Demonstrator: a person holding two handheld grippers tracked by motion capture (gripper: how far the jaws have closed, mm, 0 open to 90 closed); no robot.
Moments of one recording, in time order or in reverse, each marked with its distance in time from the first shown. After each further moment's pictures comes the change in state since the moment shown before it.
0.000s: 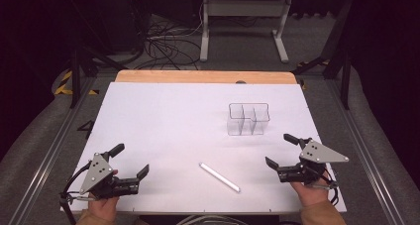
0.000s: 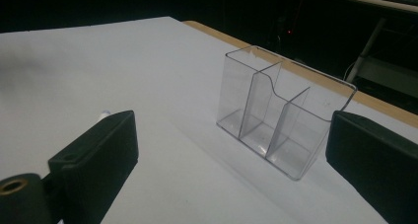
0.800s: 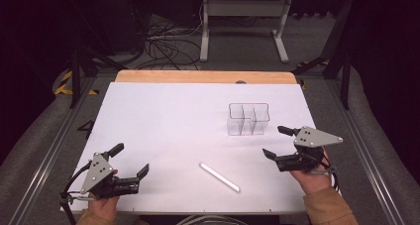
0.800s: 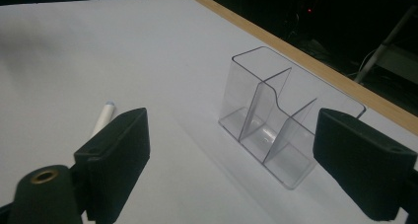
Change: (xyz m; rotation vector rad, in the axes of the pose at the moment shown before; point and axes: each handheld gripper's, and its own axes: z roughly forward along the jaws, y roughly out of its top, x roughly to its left) left arm 0.000 0.000 0.000 0.001 0.015 -0.002; right arm -0.011 0.038 0.012 0.132 0.066 -0.068
